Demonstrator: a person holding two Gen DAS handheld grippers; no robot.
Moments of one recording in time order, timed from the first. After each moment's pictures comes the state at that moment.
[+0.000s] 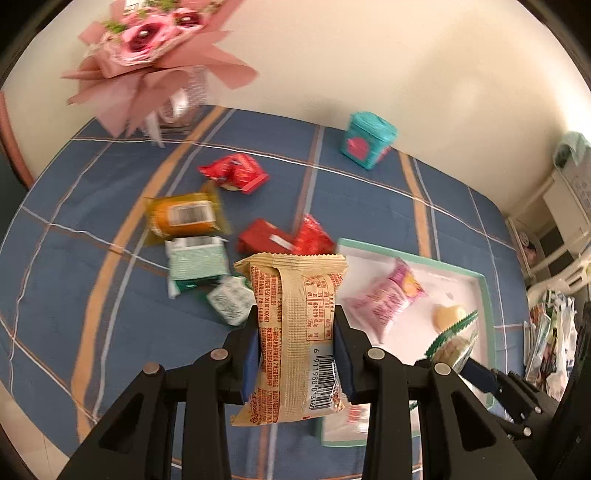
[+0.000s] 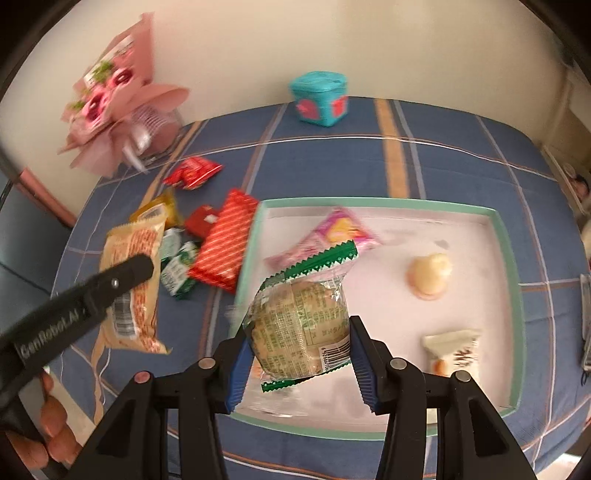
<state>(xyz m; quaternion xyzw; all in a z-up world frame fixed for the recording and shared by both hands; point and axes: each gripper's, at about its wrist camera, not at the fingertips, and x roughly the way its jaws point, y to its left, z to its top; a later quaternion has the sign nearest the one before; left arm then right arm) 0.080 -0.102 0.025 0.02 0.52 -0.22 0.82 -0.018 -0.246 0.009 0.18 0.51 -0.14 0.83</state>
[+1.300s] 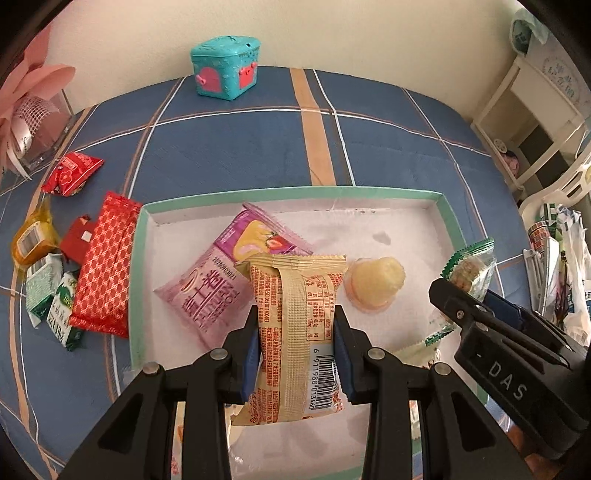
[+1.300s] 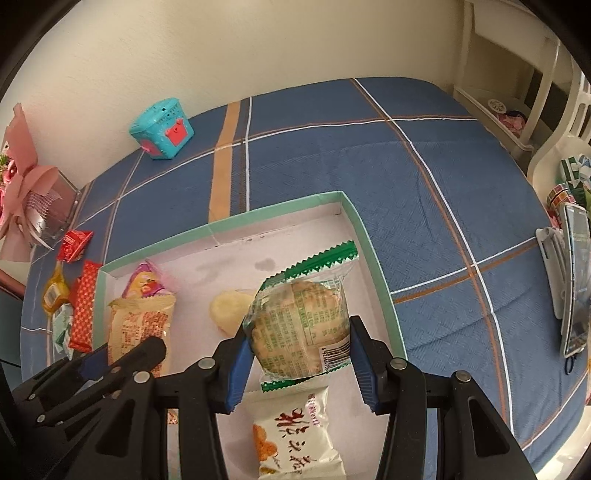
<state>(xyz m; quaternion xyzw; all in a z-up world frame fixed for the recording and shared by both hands) 0.041 -0.270 -0.042 0.14 0.56 -0.30 0.76 -0.058 -0.401 -0.033 0.25 0.49 -0.26 0.80</state>
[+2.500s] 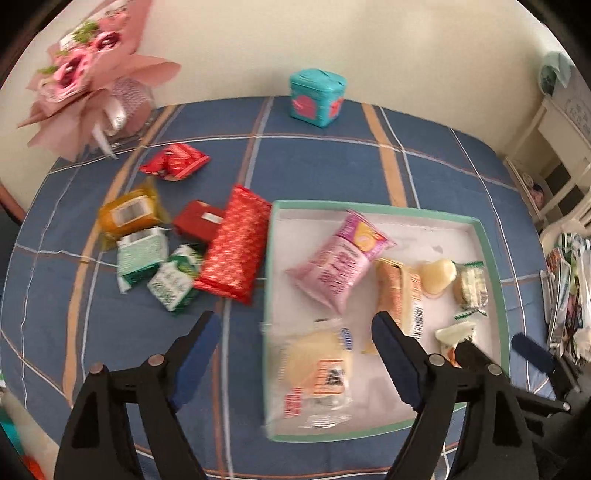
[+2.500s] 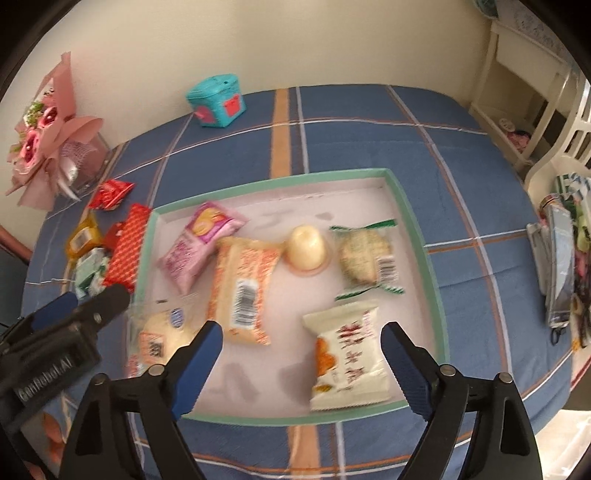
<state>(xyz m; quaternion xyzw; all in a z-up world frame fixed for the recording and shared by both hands) 0.043 -0.169 0.006 0.11 0.53 -0.22 0.81 -0.075 -0.316 0.002 0.21 0.51 -0.23 0.80</state>
